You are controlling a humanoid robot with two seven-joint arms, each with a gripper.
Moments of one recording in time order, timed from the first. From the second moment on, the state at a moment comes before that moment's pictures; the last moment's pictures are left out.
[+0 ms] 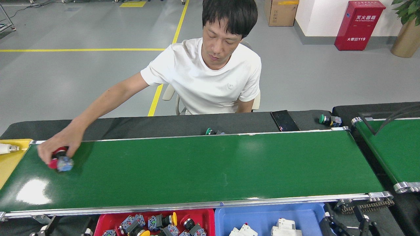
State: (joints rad) left arm 0.36 0.04 0.53 -1.71 -1.38 -0.49 0.01; right arm 0.30 0.01 -0.26 -1.74 1.24 -0.22 0.01
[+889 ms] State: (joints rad) left arm 0.35 0.05 0.34 -1.73 -1.37 -0.26 0.00; right arm 0.34 0.01 -0.38 -1.75 1.20 -0.31 -0.02
